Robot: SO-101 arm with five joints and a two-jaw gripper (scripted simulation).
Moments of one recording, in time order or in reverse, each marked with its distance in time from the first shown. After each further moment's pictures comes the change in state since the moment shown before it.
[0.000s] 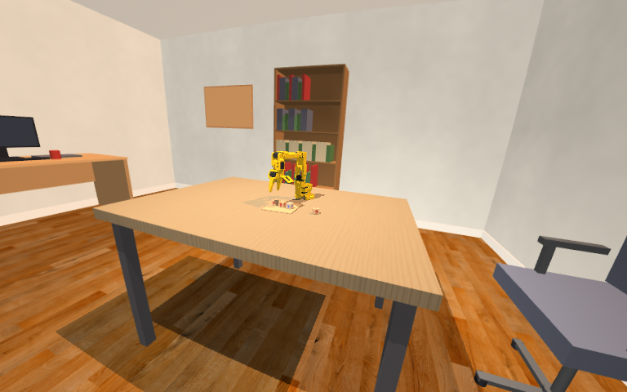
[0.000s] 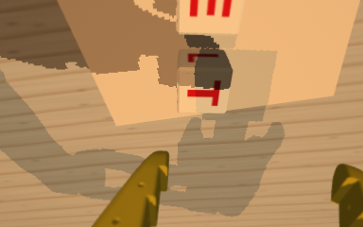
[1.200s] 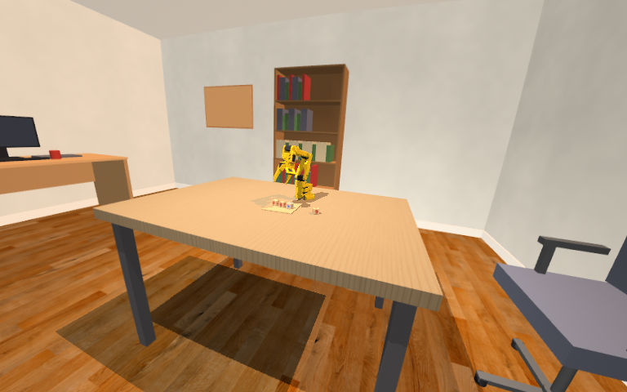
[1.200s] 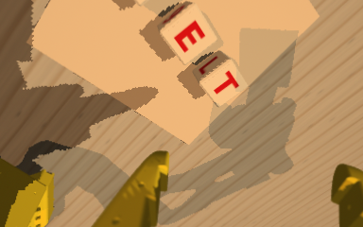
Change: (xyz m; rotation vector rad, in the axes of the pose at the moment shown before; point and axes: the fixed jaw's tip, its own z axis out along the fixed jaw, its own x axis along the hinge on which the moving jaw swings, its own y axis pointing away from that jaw) arm -0.032 0.017 -0.033 0.189 -0.054 0.655
